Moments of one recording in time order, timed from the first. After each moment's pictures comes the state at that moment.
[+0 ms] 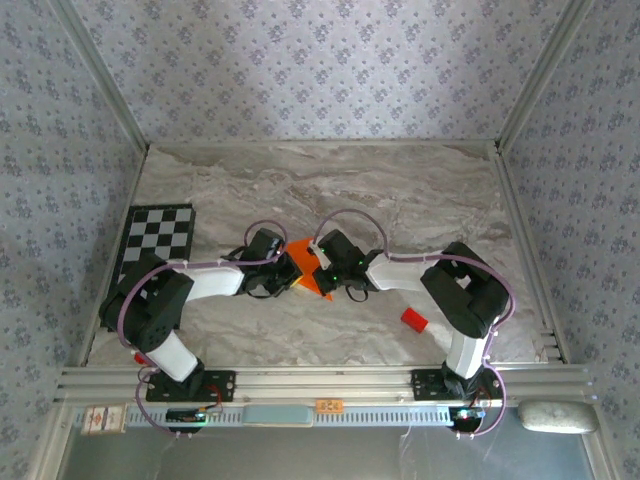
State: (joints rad) left arm -0.62 1.61 0.67 0.03 0.27 -1.27; right arm 0.82 1.78 0.91 -0.06 -0.09 0.21
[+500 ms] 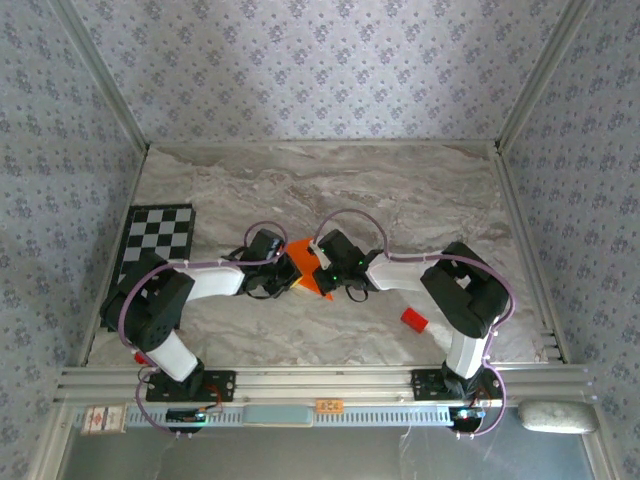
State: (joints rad) left arm -0.62 1.62 0.67 0.02 0.26 -1.28; right arm 0.82 1.78 0.91 -0.06 -0.09 0.21
